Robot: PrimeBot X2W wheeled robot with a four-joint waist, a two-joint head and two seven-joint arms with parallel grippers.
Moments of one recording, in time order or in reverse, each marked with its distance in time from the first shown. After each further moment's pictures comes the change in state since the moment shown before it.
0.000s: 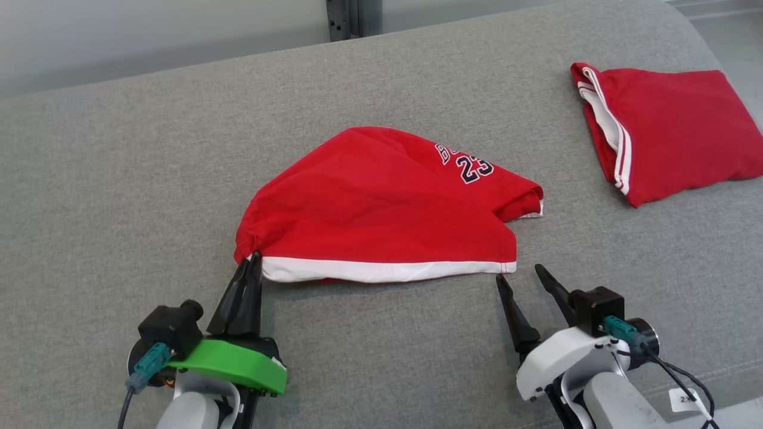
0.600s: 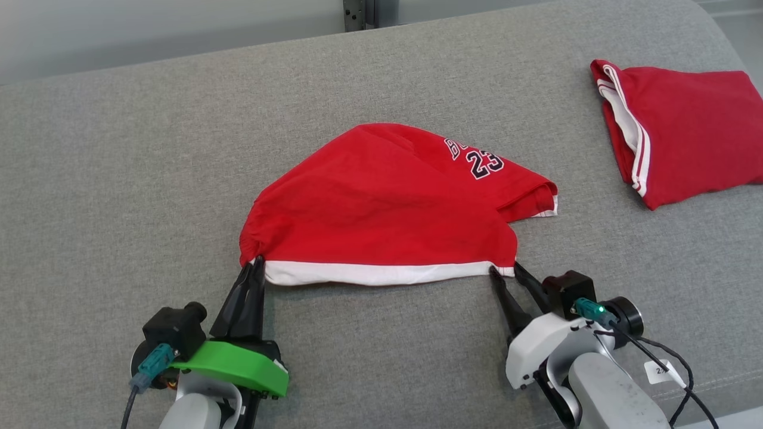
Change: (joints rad) left arm -0.003 -0.003 -0.008 0.024 0.000 -0.005 0.000; right arm -0.127 -0.011 0.082 0.173 -0.055 0.000 -0.009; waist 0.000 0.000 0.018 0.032
